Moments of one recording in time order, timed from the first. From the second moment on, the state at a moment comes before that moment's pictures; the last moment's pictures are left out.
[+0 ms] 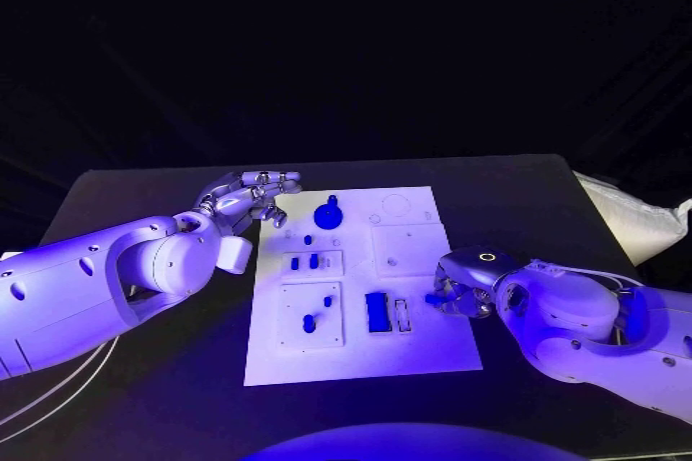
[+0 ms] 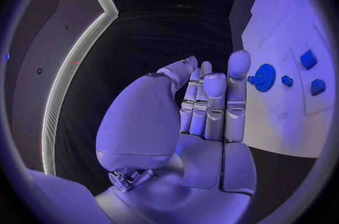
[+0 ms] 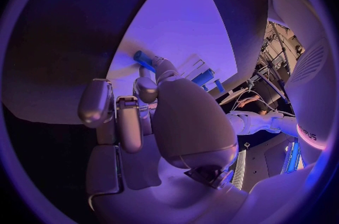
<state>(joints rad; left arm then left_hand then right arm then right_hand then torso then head) 1.16 -0.87 -0.03 1.54 0.05 -0.22 0.29 1.38 -0.14 0.46 -0.01 0.12 1.06 0.17 0.09 0.07 1.18 0.09 0.14 0.10 1.30 0.01 1.11 0.71 0.14 1.29 0.11 0.73 1.05 1.02 -1.10 -0.06 1.96 -1.79 -0.10 -0.57 1.51 -0.03 0.01 0.17 0.48 1.13 0.08 0.15 0.25 1.35 0.00 1.00 1.13 1.47 -0.06 1.49 1.31 0.11 1.31 0.04 1.29 1.11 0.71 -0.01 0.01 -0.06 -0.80</state>
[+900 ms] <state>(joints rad) 1.16 -0.86 -0.03 1.54 0.05 -0.22 0.29 1.39 -0.14 0.46 -0.01 0.12 1.06 0.17 0.10 0.07 1.18 0.09 0.14 0.10 1.30 0.01 1.11 0.71 0.14 1.29 0.11 0.72 1.04 1.02 -1.13 -0.07 2.00 -1.35 -0.37 -0.56 1.40 -0.10 0.16 0.26 0.59 1.15 0.07 0.15 0.26 1.38 -0.01 1.03 1.16 1.47 -0.08 1.50 1.31 0.11 1.32 0.04 1.31 1.13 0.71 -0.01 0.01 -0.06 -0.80</state>
